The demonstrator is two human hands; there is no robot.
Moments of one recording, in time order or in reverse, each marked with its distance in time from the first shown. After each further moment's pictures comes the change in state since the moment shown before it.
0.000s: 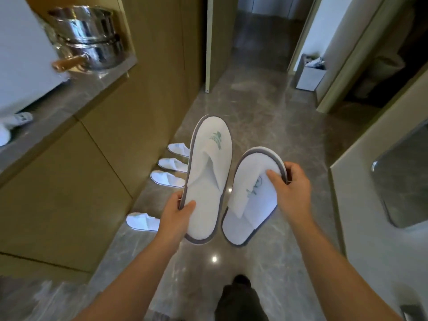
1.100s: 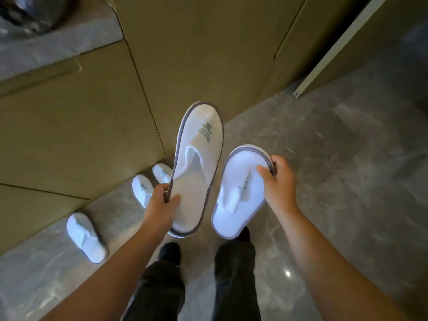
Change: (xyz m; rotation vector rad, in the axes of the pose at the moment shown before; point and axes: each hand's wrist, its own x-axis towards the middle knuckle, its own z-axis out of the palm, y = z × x) left_hand 0.643 0.094 0.159 -0.058 0.558 -0.431; right_hand 0.672 0.132 0.431 -0.175 -0.733 -0.202
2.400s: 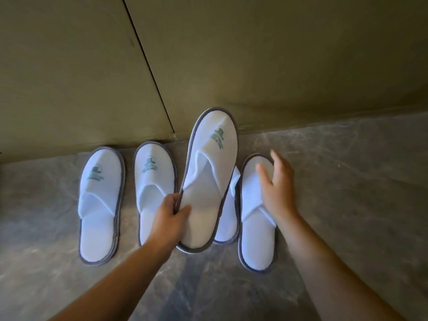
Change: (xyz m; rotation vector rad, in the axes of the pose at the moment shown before) left_hand 0.408 -0.298 0.253 -0.236 0.357 -0.116; right_hand 0.240 0.391 0.419 -0.044 -0.410 -0.257
